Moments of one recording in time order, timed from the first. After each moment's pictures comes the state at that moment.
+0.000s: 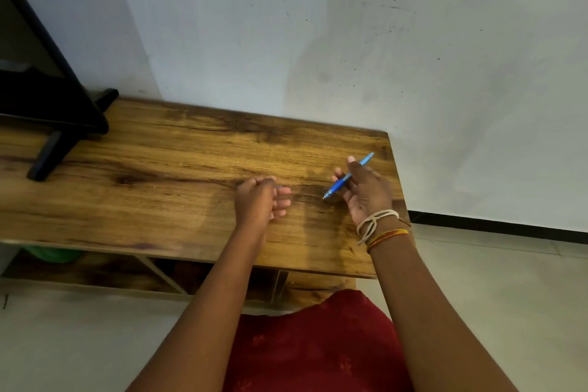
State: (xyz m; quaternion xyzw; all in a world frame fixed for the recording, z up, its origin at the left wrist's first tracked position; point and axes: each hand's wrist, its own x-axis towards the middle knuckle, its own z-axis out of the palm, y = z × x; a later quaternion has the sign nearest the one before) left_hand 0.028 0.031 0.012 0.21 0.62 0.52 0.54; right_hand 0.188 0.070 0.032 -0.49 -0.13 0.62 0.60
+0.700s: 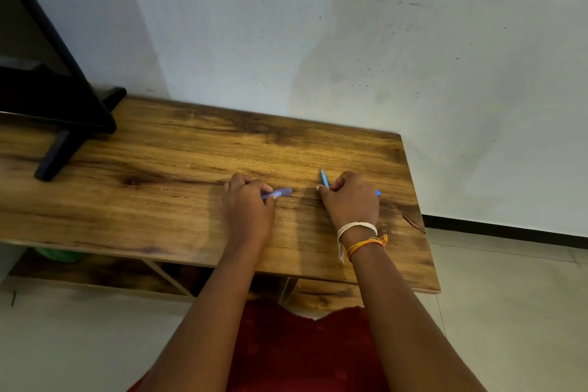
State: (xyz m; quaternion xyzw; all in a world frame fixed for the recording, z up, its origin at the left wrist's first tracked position) left_hand 0.003 0.028 -0.010 0.52 0.78 0.33 0.13; right_hand 0.153 0.072 0.005 -0.75 -0.58 0.18 0.26
